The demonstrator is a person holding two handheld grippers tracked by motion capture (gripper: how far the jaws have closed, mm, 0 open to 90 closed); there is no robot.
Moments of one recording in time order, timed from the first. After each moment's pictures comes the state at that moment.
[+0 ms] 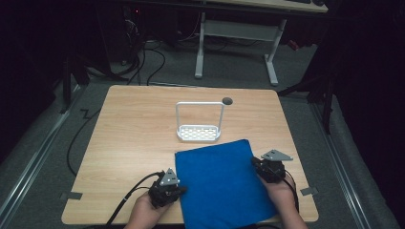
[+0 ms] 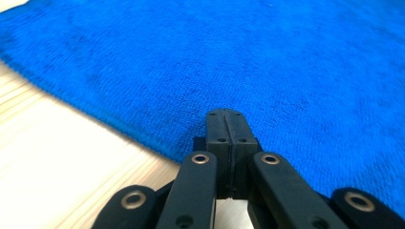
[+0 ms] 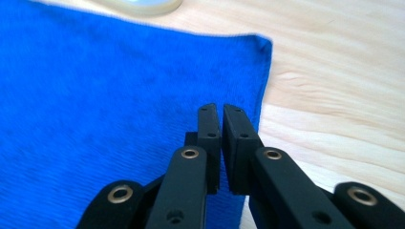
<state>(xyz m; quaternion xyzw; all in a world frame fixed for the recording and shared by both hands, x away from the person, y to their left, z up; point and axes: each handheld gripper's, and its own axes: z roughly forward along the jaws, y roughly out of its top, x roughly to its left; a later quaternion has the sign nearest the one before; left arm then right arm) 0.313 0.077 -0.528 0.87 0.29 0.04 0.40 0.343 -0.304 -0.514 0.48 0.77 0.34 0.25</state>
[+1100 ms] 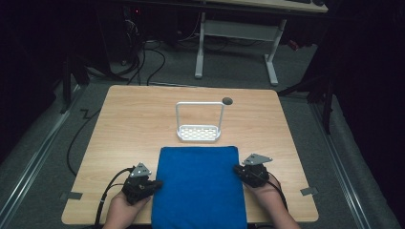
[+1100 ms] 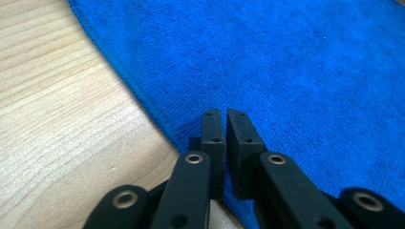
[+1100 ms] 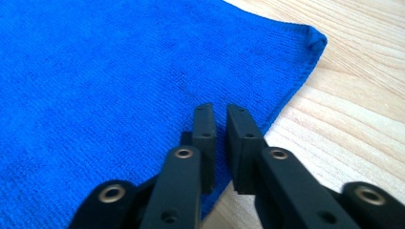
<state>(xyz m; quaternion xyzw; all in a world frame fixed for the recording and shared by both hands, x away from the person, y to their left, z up) 0.326 0.145 -0.527 0.84 0.37 0.04 0.39 0.342 -0.259 -0.525 0.41 0.83 0.33 0.18</state>
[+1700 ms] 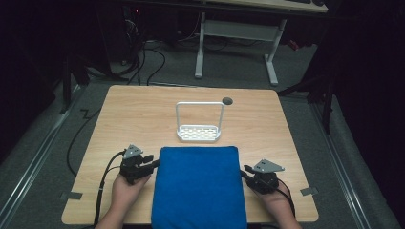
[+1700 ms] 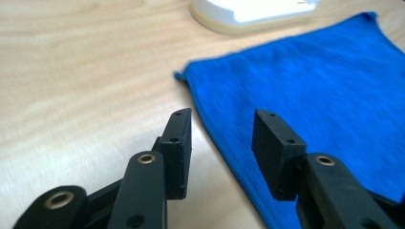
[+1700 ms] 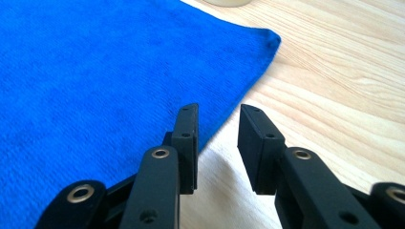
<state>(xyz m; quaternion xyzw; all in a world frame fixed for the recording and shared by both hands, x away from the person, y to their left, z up) 0.383 0.158 -0.527 0.77 0.44 0.11 0.44 0.316 -0.279 -0.519 0.41 0.81 0.35 0.23</state>
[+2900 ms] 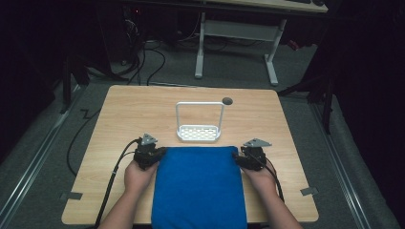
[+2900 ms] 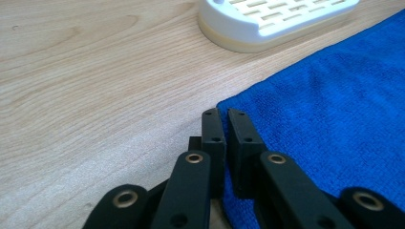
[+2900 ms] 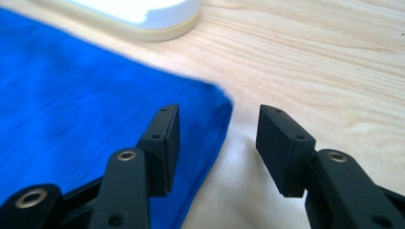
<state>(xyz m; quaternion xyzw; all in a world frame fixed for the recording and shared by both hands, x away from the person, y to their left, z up) 0.427 0.126 -0.535 0.80 0.43 0.12 0.41 0.396 -0.262 -0.527 0.50 0.77 0.34 0.22</state>
